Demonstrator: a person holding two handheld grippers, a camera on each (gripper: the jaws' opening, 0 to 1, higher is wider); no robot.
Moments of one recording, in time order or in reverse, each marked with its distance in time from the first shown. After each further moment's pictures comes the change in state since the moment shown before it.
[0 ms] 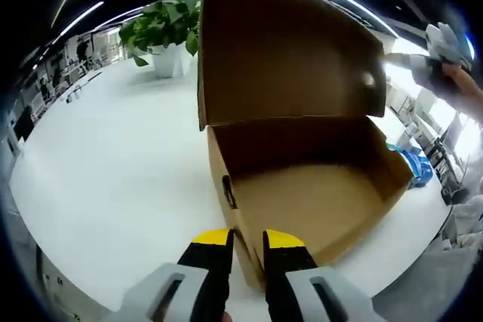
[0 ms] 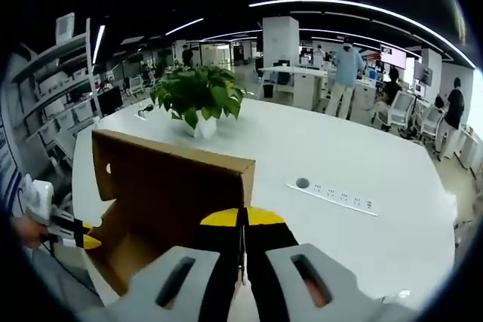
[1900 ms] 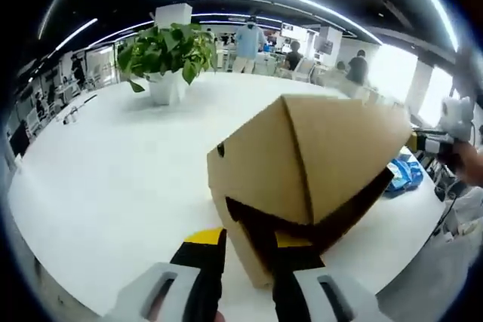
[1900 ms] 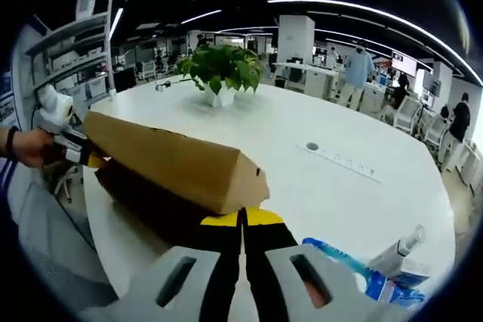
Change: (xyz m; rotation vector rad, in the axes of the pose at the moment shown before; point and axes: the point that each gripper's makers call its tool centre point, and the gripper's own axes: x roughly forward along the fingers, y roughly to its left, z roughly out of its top) left arm -0.030 0.007 0.028 0.071 -0.137 -0.052; right arm -0.057 0.038 -0.100 -0.074 0.039 0.038
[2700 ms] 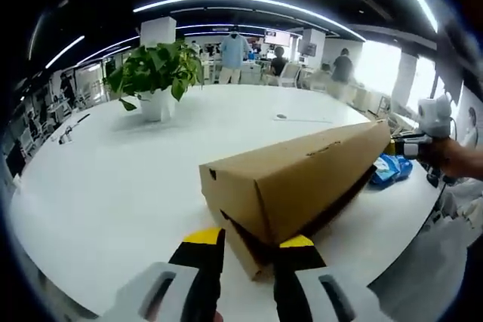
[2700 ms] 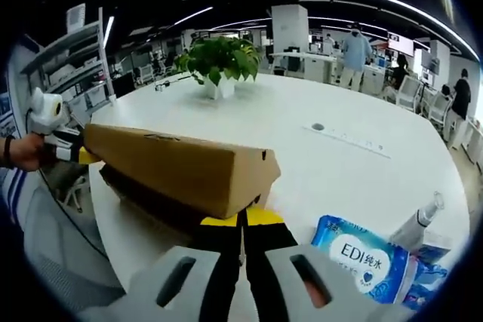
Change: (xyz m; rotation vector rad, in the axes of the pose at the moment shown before) left arm -0.020 -0.010 0.001 0.073 -0.036 -0.046; right arm 0.002 0.011 -0.028 0.090 0.031 0.026
